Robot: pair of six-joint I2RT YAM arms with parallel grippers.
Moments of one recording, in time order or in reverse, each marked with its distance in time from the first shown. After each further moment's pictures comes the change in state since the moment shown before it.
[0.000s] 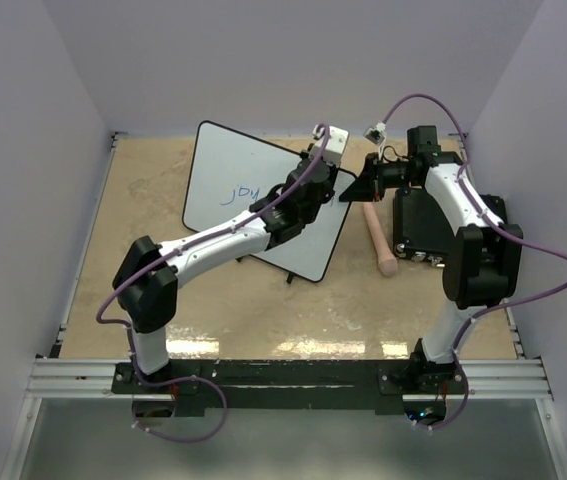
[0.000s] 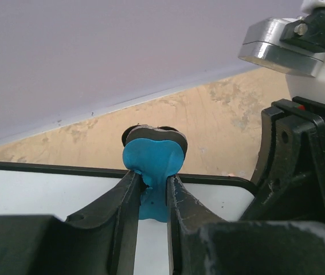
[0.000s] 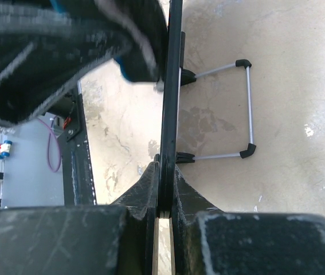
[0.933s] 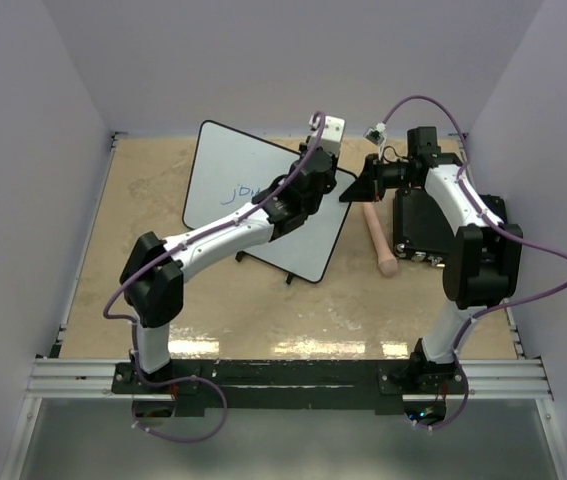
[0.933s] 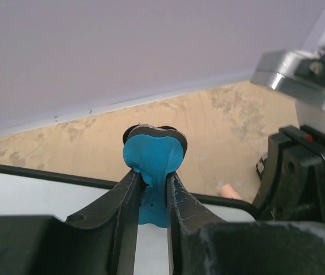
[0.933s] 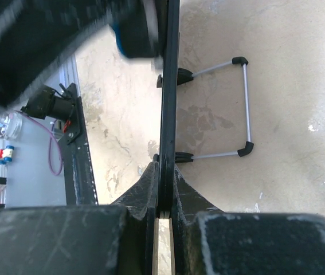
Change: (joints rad) left arm 0.017 0.051 0.085 -0.060 -0.019 -0.072; right arm 0.000 -0.004 -0.015 0.029 0.018 0.041
